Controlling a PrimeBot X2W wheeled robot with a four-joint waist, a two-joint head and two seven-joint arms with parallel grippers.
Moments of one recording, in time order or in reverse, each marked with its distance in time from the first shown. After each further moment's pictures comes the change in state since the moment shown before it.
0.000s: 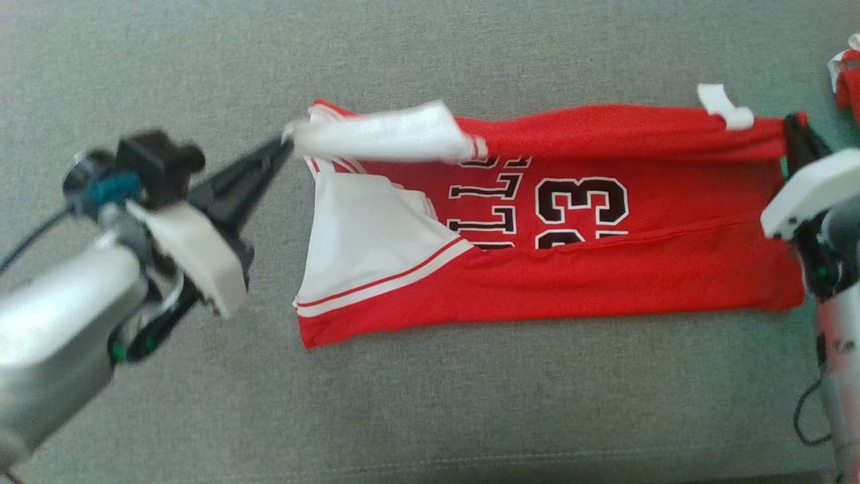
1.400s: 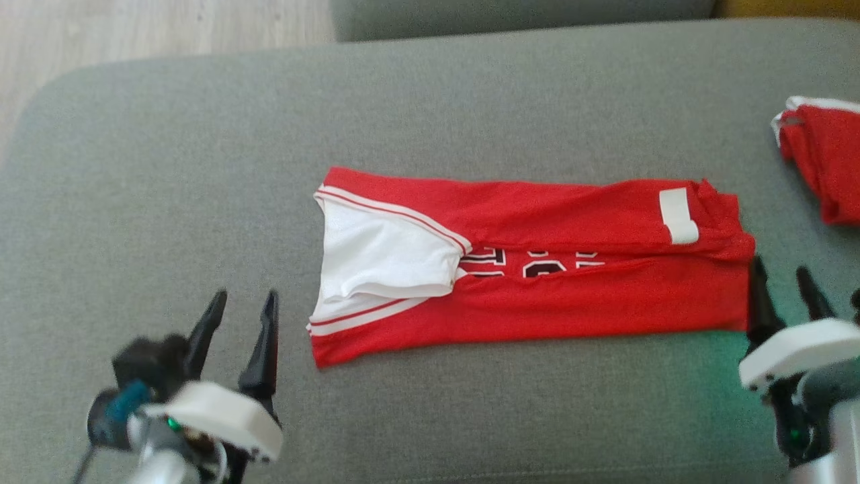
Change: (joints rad) left arm 0.797 -0.210 0.602 -0.210 0.181 0.334 0.000; right arm 0.484 0.180 -0.153 -0.419 -0.019 0.000 -0.029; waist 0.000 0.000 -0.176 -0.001
